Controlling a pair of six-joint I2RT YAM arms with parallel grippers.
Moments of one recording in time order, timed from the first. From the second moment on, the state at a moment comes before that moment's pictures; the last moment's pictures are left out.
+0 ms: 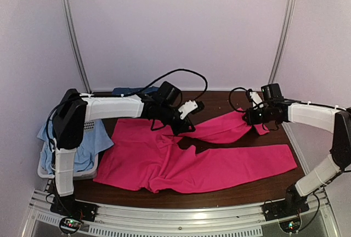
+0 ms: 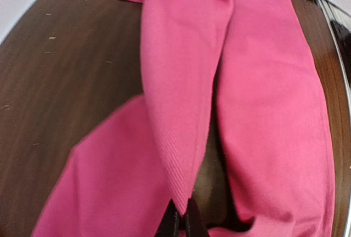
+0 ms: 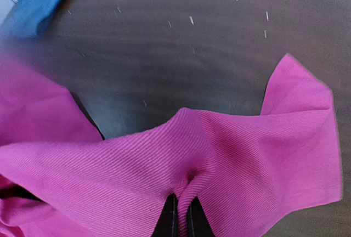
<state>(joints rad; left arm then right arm) -0.82 2.09 1.65 -0.35 0.38 0.28 0.22 1.45 0.94 -0.25 -0.17 0.10</state>
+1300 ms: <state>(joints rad) -0.65 2.42 1.99 -0.72 0.14 0.50 0.08 1.51 0.86 -0.19 0.01 0.23</state>
